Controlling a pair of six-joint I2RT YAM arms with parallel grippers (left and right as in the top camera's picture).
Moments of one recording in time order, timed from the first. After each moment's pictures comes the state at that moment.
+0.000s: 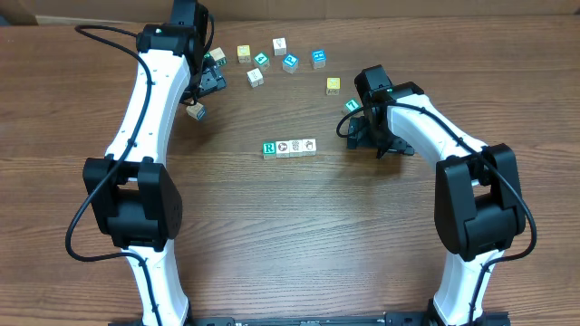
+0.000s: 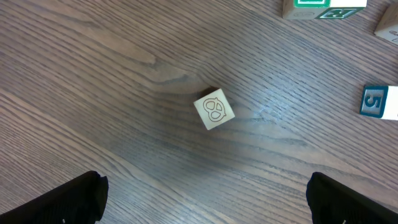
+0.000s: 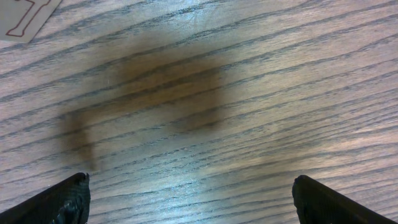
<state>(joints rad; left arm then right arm) -0.12 2.14 2.02 -1.19 -0.26 -0.61 0.28 2.06 1.47 -0.89 0.19 0.46</state>
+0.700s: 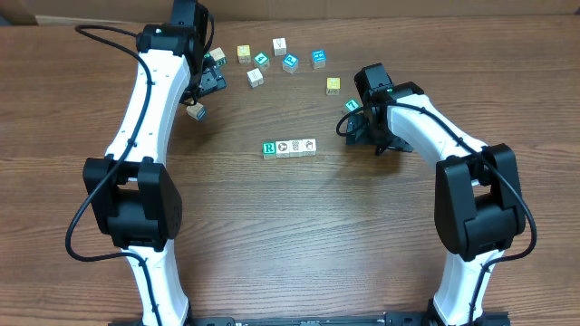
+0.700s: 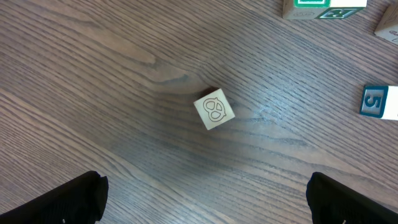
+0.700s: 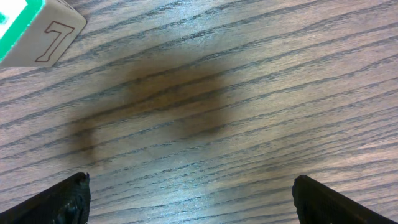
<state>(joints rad) -0.12 2.14 2.02 -1.19 -0.26 -0.61 0.28 2.06 1.47 -0.85 0.19 0.46</state>
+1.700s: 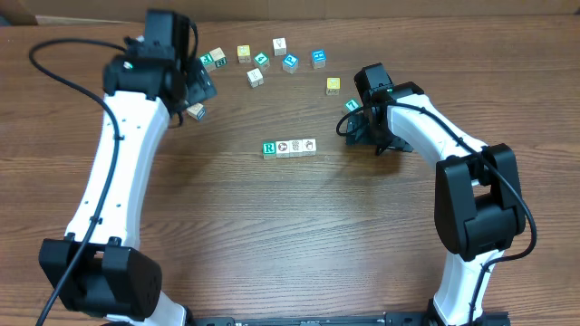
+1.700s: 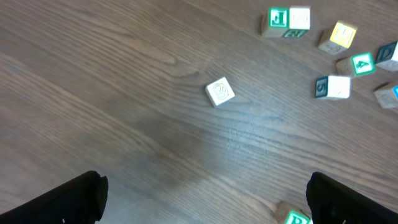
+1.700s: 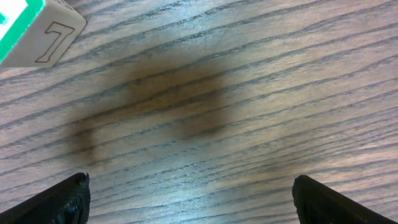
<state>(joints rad) -0.13 1.74 1.67 -1.06 -0.27 -0.61 0.28 2.06 1.47 -0.84 0.19 0.46</state>
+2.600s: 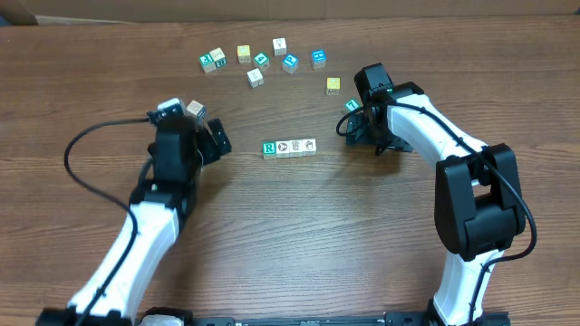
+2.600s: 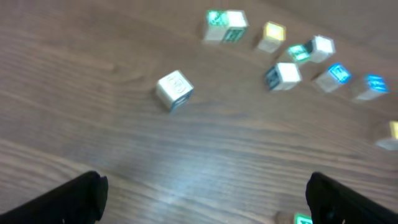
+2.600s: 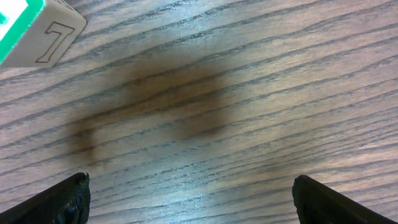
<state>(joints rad) -0.14 1.32 0.69 -0.01 -0.15 -0.45 0.28 2.06 1.47 -0.84 0.19 0.46</state>
